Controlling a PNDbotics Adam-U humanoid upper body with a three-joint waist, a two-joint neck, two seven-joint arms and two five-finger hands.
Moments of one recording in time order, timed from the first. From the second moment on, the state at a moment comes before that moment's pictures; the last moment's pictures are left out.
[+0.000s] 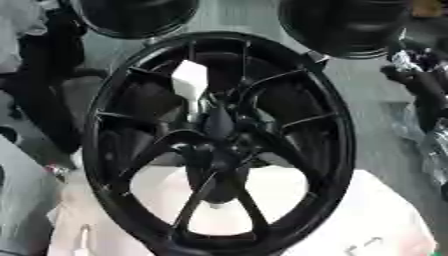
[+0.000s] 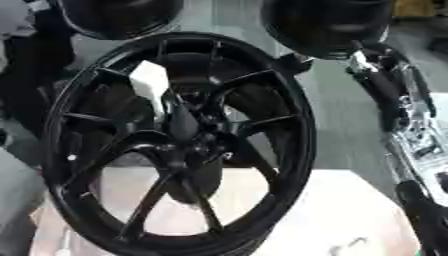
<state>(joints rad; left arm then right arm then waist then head) -0.32 0.33 0.13 -1.82 0.25 0.11 0.46 -0.45 -0.47 0.06 -1.61 -0.31 0.14 -0.31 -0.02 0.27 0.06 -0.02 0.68</state>
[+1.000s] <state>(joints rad) -0.48 0.79 -0.02 -1.87 0.26 0.20 0.25 -0.45 -0.49 0.07 -1.62 -0.31 0.15 -0.30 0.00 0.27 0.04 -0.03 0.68</state>
